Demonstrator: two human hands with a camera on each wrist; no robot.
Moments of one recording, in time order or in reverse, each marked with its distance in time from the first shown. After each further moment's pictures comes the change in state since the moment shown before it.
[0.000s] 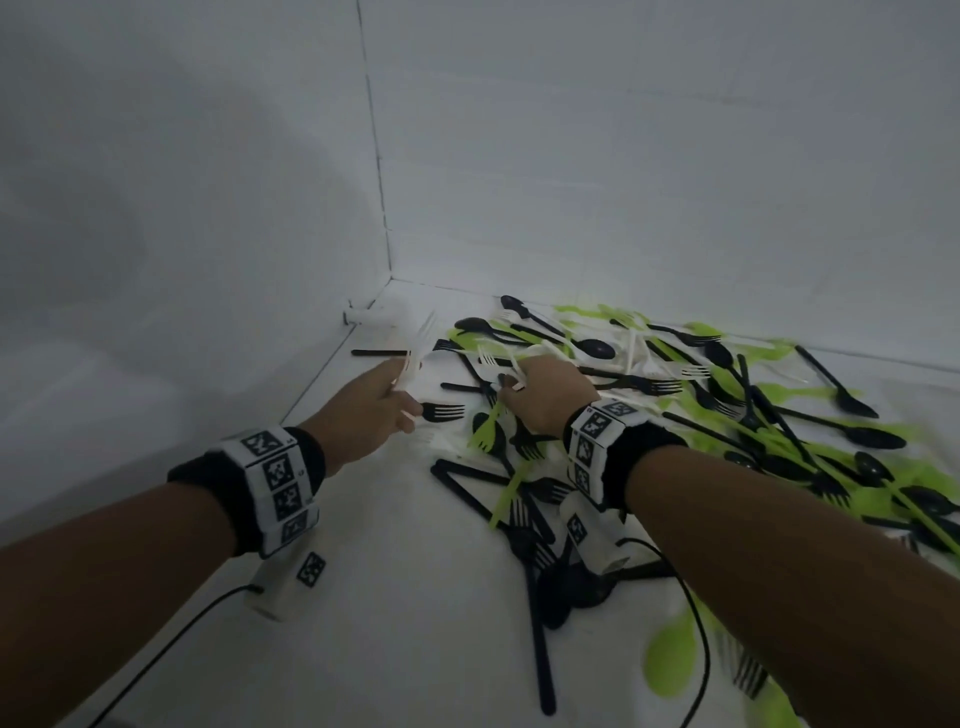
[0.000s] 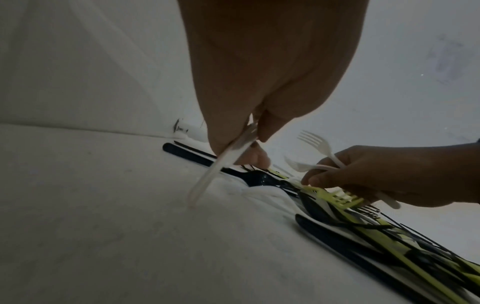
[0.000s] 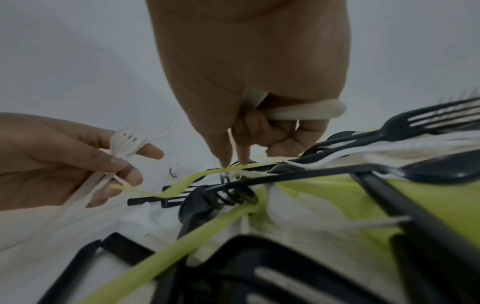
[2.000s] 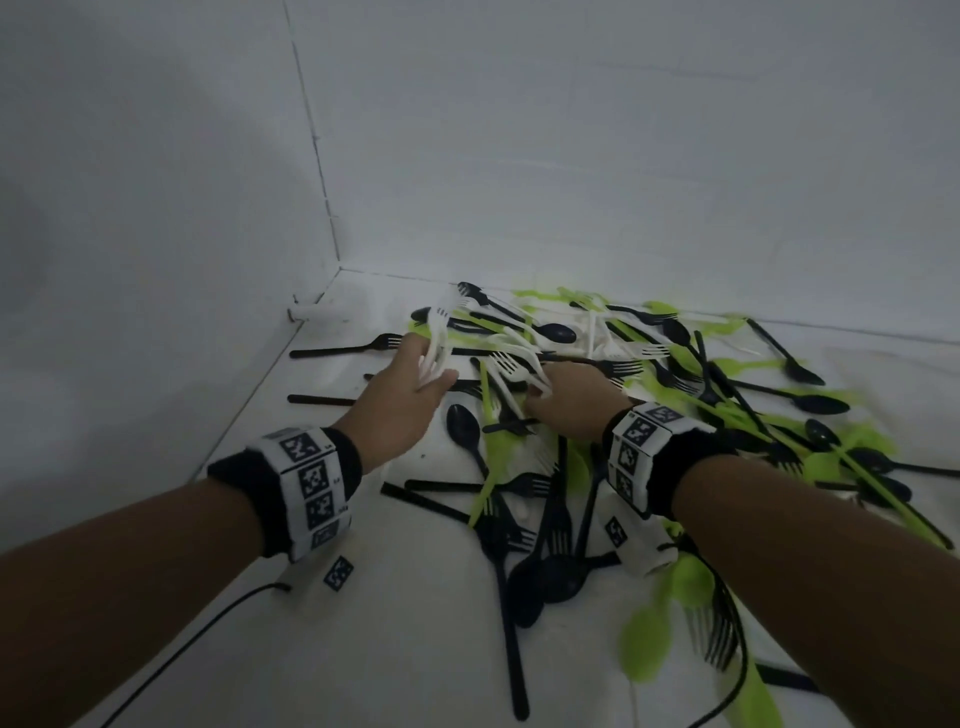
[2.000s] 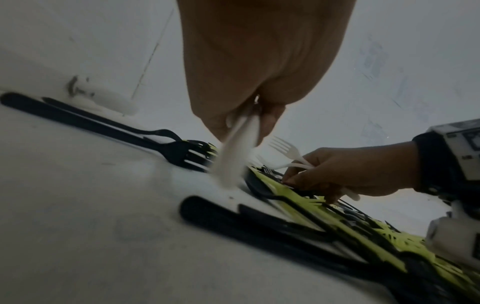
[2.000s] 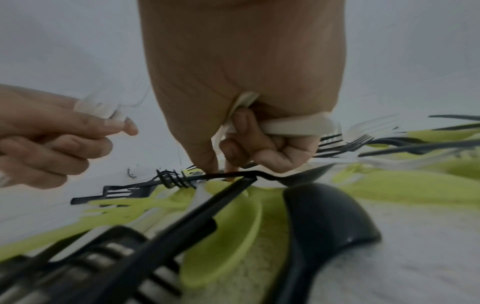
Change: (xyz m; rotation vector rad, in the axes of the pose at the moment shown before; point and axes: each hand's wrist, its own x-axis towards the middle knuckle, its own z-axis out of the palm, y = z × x) left_hand 0.014 0.034 0.059 0.000 -0.043 0.208; right_hand -0.016 0.068 -0.009 0.019 -0.017 0.050
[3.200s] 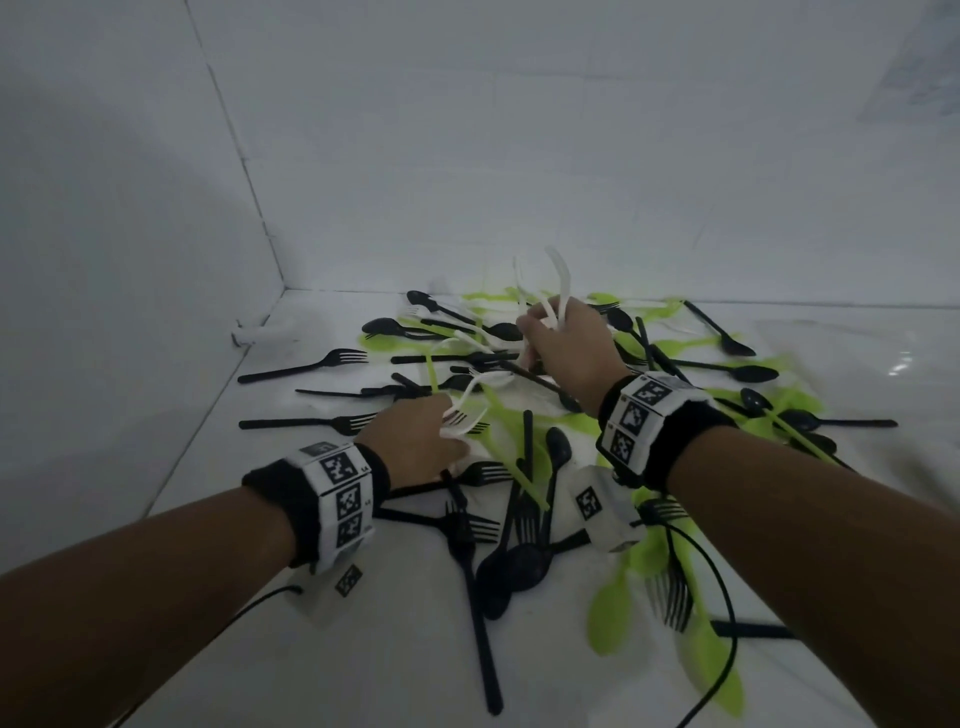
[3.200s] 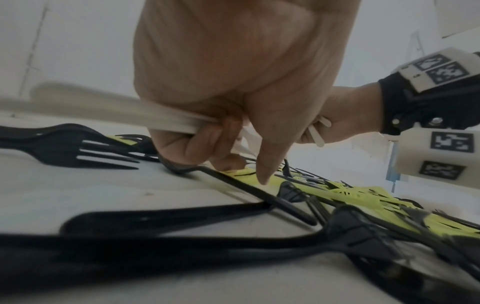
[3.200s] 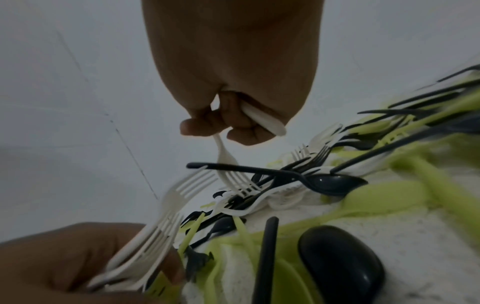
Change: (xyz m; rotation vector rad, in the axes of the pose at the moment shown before) left_hand 0.013 0.004 0.044 0.630 -0.288 0.075; right_hand -0.027 0.004 -0.043 0.736 0.460 0.063
